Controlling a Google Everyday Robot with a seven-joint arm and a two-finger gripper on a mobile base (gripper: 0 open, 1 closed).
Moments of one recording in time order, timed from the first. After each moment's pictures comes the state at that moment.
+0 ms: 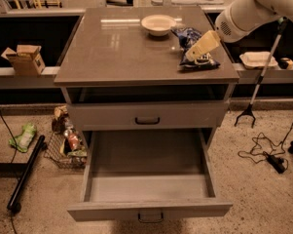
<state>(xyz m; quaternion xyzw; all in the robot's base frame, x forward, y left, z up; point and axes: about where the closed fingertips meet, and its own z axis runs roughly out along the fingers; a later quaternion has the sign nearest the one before) 0.708 -0.201 0.913 -0.33 0.88 0.01 0.34</state>
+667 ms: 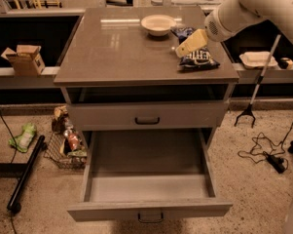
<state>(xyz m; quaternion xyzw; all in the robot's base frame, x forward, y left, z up) 0.736 -0.178 0.903 -0.30 0.88 0.04 0.36</state>
